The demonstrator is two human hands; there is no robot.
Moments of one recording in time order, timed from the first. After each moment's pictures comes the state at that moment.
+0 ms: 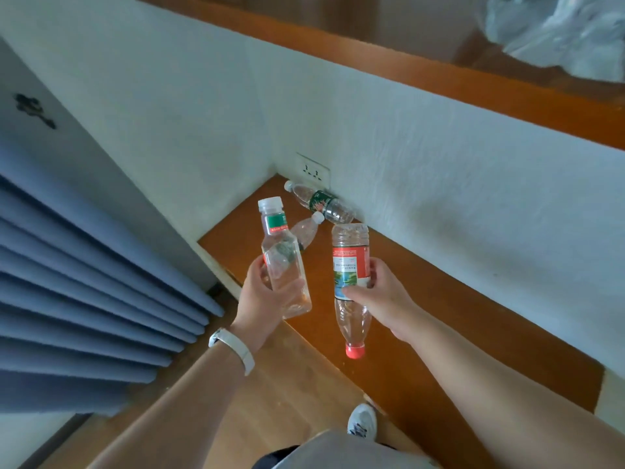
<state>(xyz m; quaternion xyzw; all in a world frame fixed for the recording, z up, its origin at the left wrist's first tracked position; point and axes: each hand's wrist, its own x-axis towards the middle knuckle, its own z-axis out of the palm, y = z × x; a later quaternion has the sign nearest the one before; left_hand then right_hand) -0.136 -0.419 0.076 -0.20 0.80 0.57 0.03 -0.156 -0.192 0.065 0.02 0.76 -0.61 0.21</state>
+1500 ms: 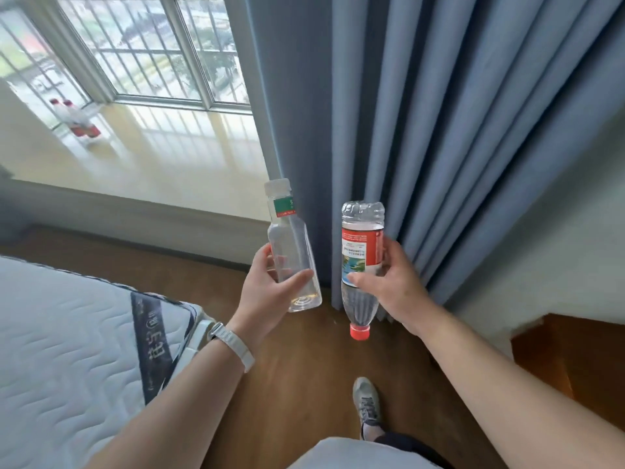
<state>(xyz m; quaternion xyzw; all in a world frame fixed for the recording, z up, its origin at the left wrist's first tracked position) 0.171 -0.848 0.121 -0.49 0.60 0.54 -0.34 -0.036 -0.760 0.124 -0.40 0.65 -0.52 0.38</state>
